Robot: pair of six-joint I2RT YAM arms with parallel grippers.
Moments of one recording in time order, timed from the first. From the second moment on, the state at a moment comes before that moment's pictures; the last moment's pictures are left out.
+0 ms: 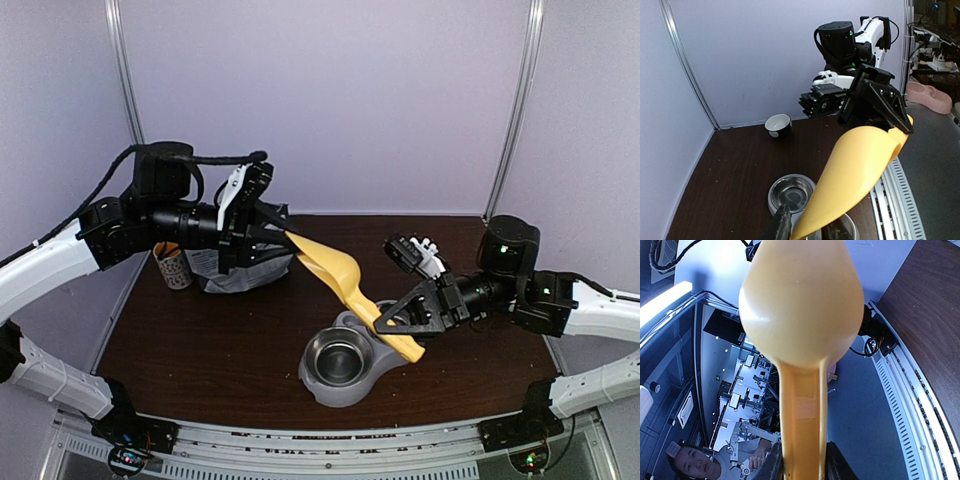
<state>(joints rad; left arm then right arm) -0.88 1.24 1.29 -0.32 0.64 0.34 0.99 1.01 0.79 0.13 -0.86 1.07</state>
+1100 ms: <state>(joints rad) -0.88 1.23 1.26 -0.32 0.58 0.24 0.95 0.97 0.80 0.12 -0.79 1.04</state>
